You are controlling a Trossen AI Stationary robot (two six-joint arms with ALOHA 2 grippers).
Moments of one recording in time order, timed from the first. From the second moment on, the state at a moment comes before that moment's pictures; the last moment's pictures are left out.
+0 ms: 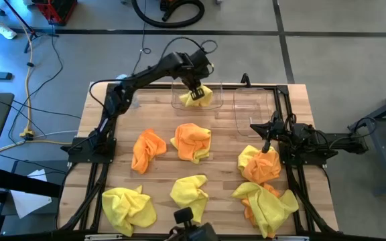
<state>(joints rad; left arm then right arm) 0.52 2.26 2.32 -1.20 -0.09 0.19 0.02 0.01 0.07 -0.09 0.37 -0.01</state>
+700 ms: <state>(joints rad) 0.51 2.44 2.32 -1.18 -0.09 0.03 0.02 0.01 0.07 -0.09 0.37 -0.01</state>
